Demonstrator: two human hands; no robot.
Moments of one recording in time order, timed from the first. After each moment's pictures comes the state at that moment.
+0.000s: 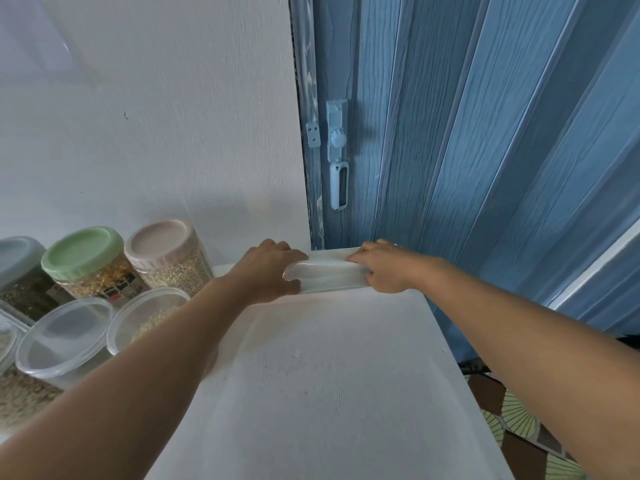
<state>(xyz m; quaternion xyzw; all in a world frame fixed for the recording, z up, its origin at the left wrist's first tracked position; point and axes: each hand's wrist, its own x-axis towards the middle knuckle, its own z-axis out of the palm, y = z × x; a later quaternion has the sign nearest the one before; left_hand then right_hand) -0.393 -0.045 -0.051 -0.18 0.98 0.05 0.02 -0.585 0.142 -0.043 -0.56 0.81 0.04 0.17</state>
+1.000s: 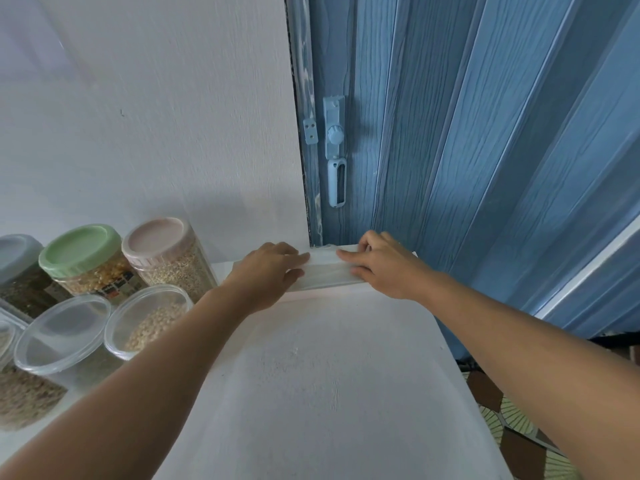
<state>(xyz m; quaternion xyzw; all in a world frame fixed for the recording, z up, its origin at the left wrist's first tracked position) -0.383 -0.028 -0.053 -0.16 0.98 0.05 -0.04 -0.583 0.154 -0.070 -0.59 0.80 -0.09 0.04</state>
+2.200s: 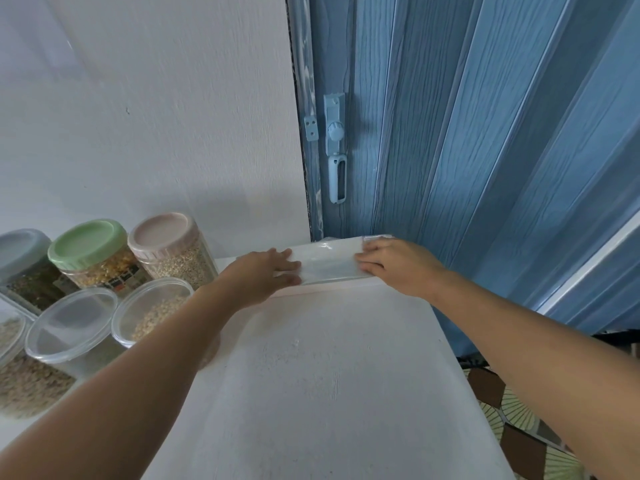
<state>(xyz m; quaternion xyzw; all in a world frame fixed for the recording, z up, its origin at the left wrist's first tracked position) -0.368 -0.040 -0.054 -0.22 0.96 0.16 0.06 -0.592 0.173 -0.074 -0.56 0.82 -0.11 0.06</state>
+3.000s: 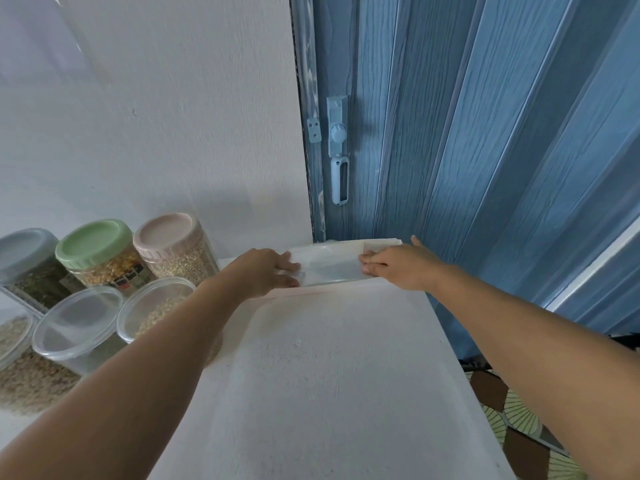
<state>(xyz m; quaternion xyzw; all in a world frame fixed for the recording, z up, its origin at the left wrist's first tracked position) -0.377 -0.047 -0.050 -0.26 0.94 0.18 0.09 -0.602 0.168 -0.072 -0.51 0.84 -0.03 0.18</state>
